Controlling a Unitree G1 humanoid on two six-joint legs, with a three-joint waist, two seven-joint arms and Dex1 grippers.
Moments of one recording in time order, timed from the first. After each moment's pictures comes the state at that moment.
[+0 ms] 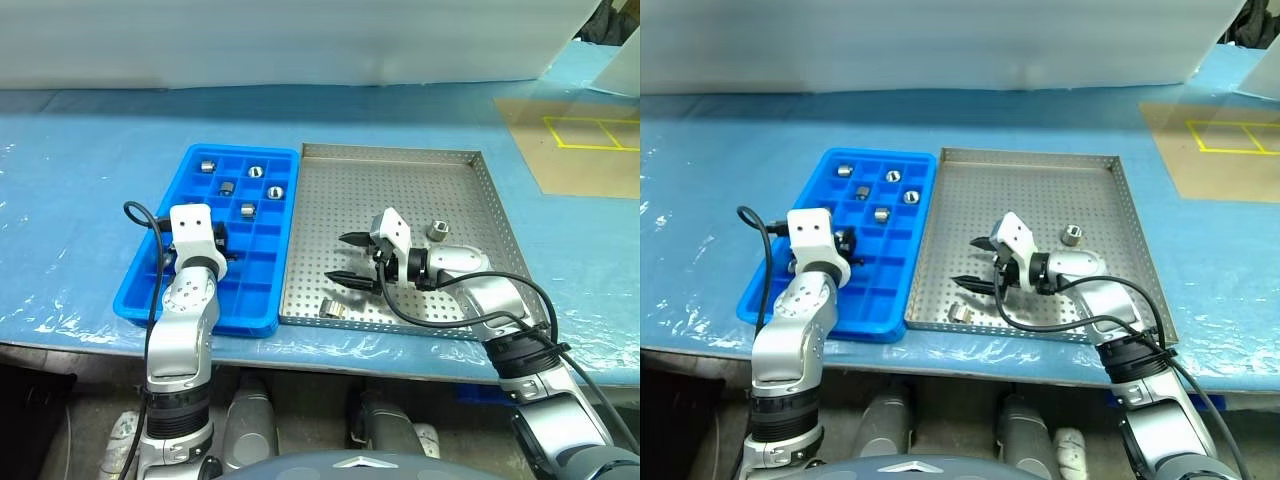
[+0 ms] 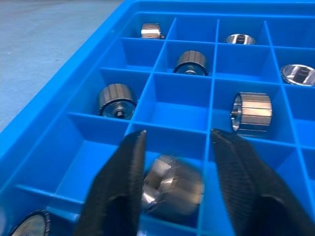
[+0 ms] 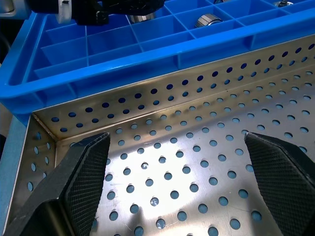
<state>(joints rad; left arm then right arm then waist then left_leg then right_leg) -0.22 0.01 0.13 -0.39 0.02 0.75 0.07 -0.43 -0.46 0.22 0.00 0.27 0.41 0.98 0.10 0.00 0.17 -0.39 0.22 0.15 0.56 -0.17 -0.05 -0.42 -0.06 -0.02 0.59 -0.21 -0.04</state>
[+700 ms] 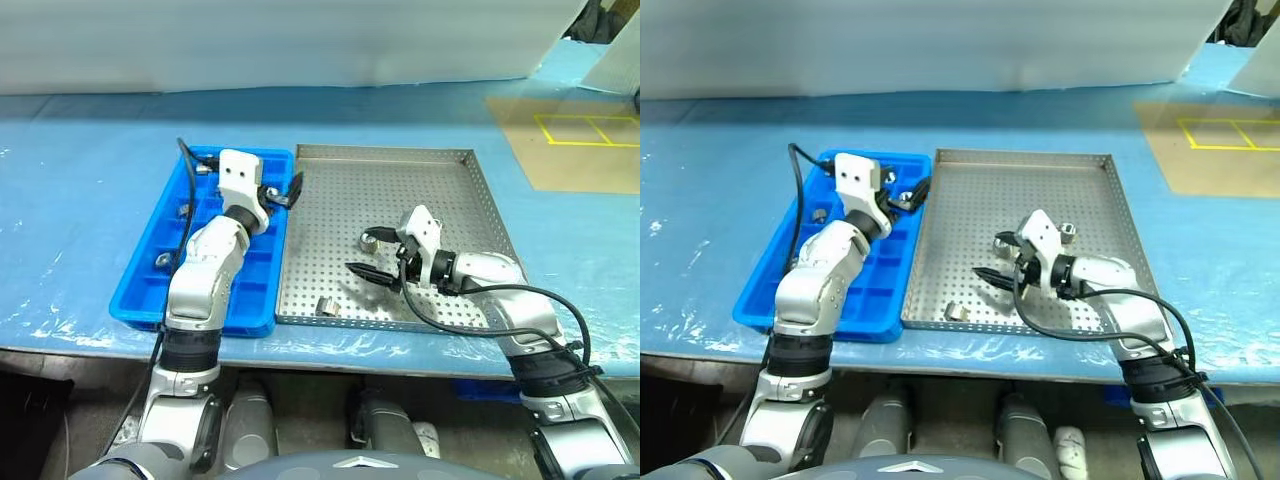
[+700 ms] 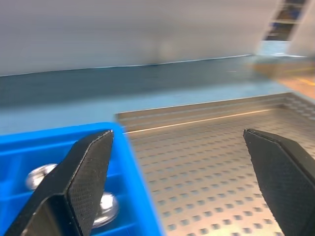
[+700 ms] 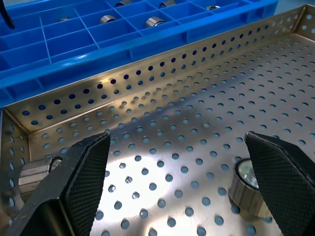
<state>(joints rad) -0.51 0.09 0.03 -0.12 -0.19 0.48 -0.32 -0.30 -0.53 0.09 -0.18 0.30 0.49 0.87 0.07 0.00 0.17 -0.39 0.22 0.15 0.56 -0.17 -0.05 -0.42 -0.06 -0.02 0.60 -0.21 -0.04</state>
